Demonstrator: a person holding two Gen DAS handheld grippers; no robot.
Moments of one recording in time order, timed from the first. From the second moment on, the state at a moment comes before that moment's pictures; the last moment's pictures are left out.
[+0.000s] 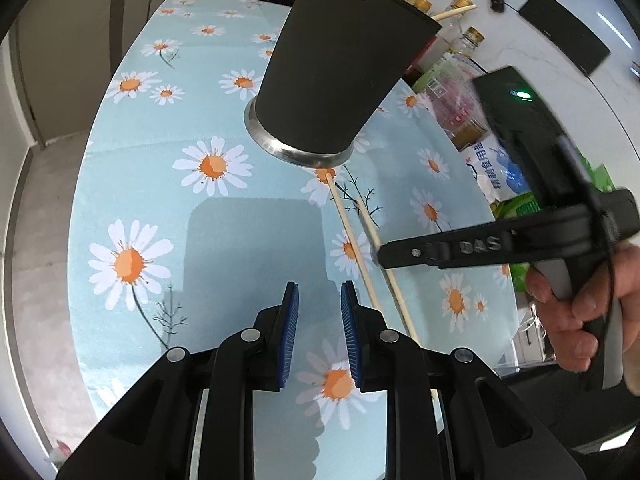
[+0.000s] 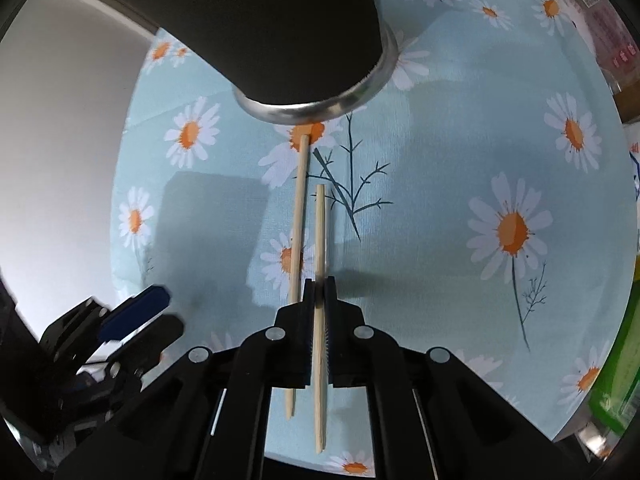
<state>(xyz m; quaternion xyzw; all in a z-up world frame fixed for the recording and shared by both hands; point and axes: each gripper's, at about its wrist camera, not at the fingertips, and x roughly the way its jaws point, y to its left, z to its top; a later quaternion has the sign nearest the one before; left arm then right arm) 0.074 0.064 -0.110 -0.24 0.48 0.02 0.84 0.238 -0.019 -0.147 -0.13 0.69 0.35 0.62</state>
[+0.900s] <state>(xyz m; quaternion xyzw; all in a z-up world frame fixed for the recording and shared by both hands) 0.159 0.010 -0.131 -0.21 0.58 0.12 0.78 0.290 -0.117 -0.083 -0.05 0.62 0.46 0.63</state>
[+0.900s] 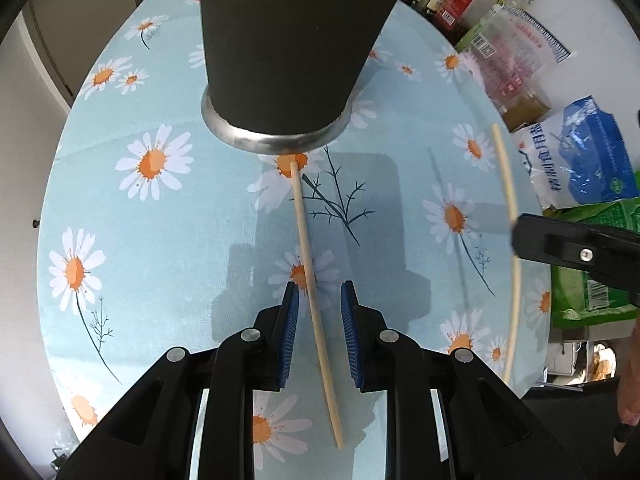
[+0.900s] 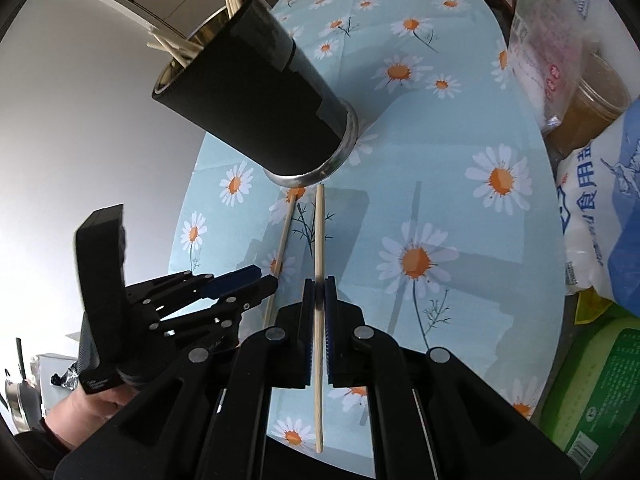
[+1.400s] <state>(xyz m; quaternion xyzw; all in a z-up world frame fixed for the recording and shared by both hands) 0.185 0.008 -0.143 -0.21 0.60 0.16 0.75 0.298 -0.135 -0.080 -0.04 0.61 0.48 0.62</state>
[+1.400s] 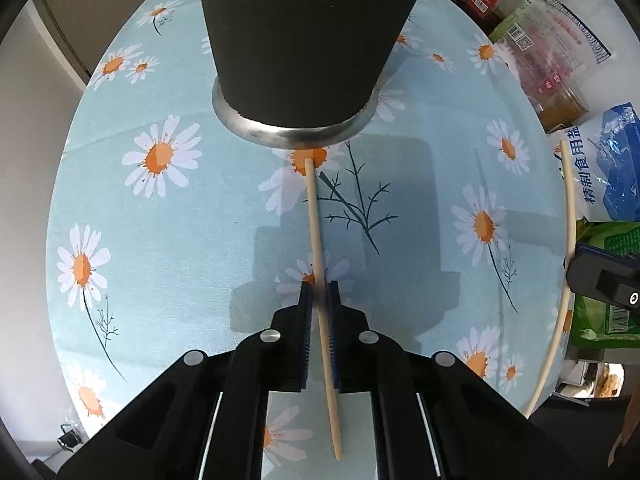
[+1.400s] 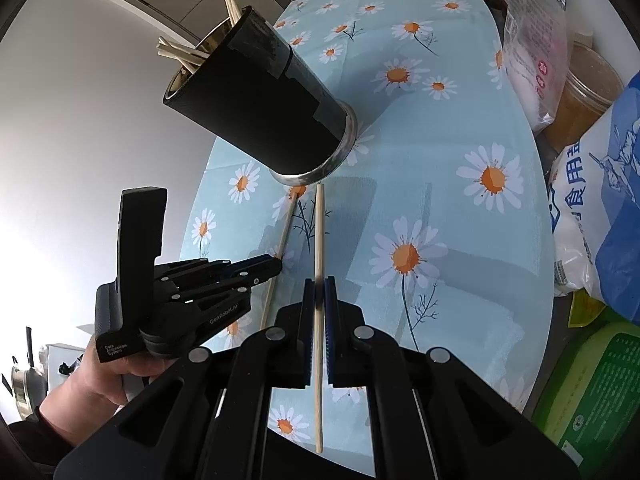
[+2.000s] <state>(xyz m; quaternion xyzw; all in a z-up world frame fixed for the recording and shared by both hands) 0.151 0.025 -0.109 -0.25 0.55 0.13 0.79 0.281 -0.119 -0.064 -0.03 0.58 0.51 0.63</state>
